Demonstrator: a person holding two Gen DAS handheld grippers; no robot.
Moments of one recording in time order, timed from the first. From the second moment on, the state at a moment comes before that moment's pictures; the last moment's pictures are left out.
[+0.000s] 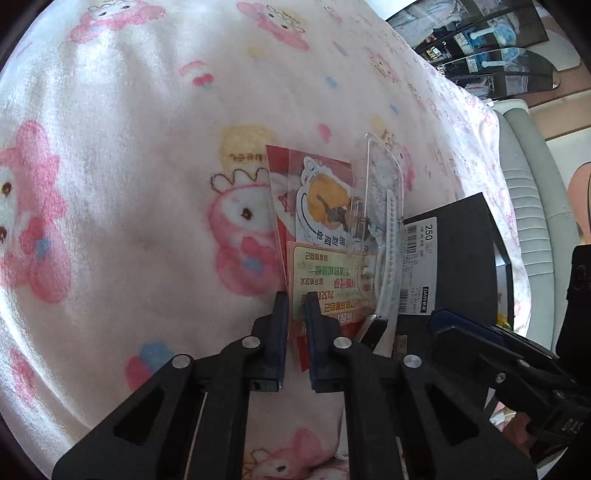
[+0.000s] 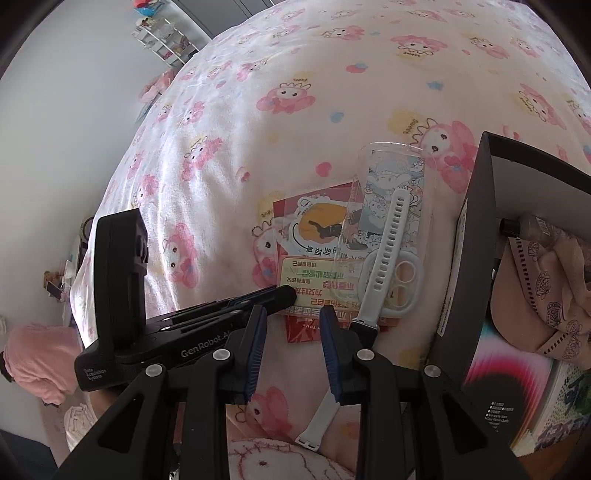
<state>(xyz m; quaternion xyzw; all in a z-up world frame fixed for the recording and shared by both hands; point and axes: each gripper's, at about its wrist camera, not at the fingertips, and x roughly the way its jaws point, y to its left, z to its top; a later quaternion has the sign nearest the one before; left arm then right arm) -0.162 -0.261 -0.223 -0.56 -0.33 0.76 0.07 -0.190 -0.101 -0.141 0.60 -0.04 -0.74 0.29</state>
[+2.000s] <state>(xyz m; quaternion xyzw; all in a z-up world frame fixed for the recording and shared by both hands) -0.056 -0.331 -0.227 -0.48 -0.40 0.77 -0.10 -0.180 -0.184 -0.208 0.67 0.08 -0.65 0.35</state>
